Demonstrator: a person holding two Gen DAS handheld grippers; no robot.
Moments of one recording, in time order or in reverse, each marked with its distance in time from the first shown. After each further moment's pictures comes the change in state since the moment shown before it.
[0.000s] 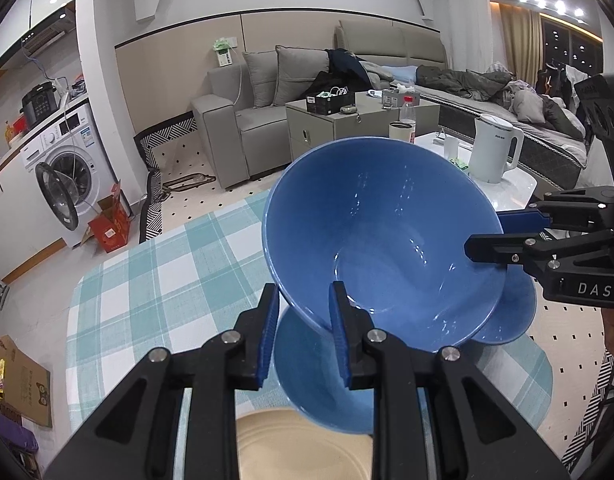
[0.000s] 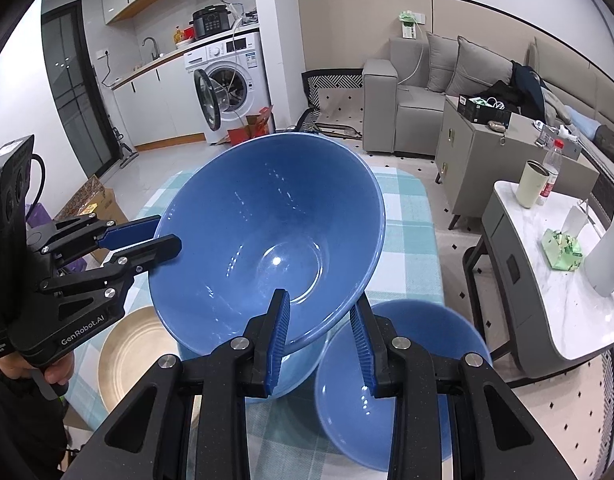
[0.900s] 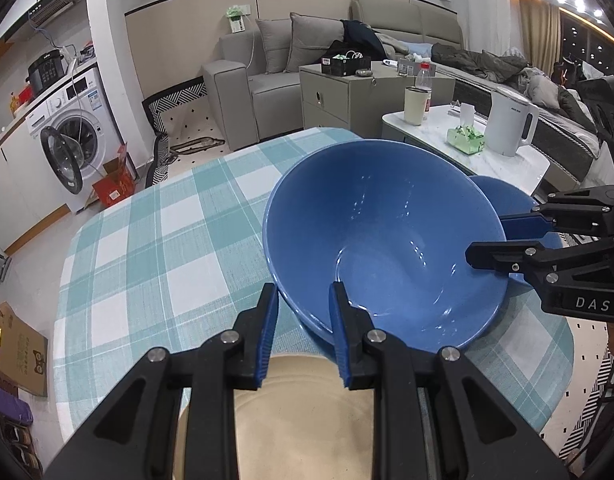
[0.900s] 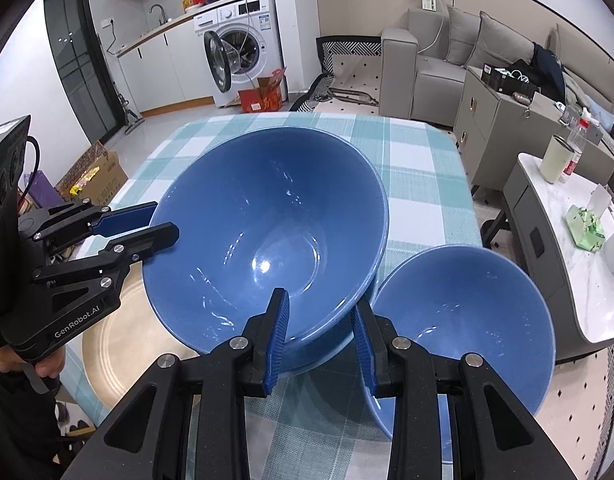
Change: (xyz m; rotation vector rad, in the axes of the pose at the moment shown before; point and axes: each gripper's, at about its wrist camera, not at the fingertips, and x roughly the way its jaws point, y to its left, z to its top) left arm 0.023 0.011 -0.054 -0.045 0.109 0.024; right arm 0.057 0.029 -0.041 -0.034 0.128 0.024
